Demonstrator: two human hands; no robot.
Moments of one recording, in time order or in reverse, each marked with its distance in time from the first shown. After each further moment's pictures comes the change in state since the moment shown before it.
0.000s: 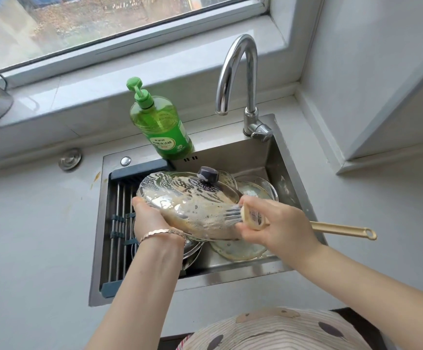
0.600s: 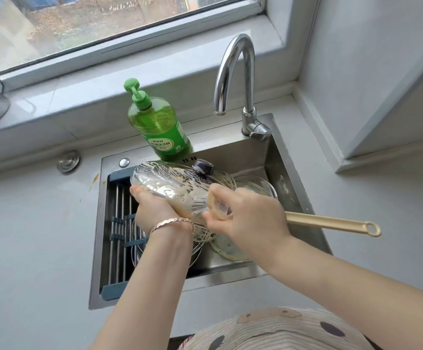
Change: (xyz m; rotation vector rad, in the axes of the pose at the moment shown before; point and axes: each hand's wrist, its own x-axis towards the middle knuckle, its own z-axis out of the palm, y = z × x) left_hand -0.005 0.001 0.013 0.030 0.060 0.093; right_hand 0.021 -0.047 0.013 -0.261 0.132 -0.061
